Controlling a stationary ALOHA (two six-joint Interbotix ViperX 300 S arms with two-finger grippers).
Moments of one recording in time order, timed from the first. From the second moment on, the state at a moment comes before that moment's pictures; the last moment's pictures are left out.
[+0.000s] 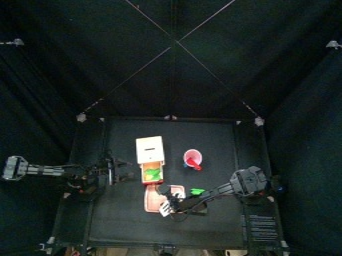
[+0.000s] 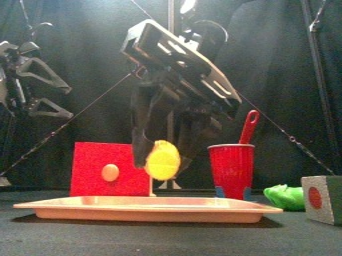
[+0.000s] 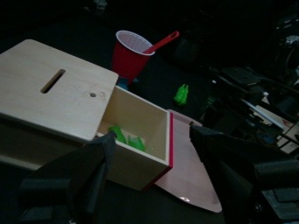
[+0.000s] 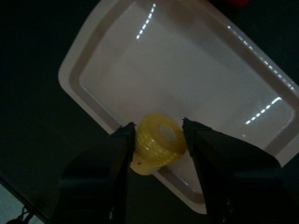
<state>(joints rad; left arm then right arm) 0.08 -0.90 1.43 -0.37 -0.37 -0.05 0.28 0.34 0.12 -0.44 0.72 1.42</state>
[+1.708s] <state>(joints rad) 0.10 -0.90 1.44 -0.37 -0.37 -0.05 -0.05 0.31 0.17 -0.86 0.21 1.42</state>
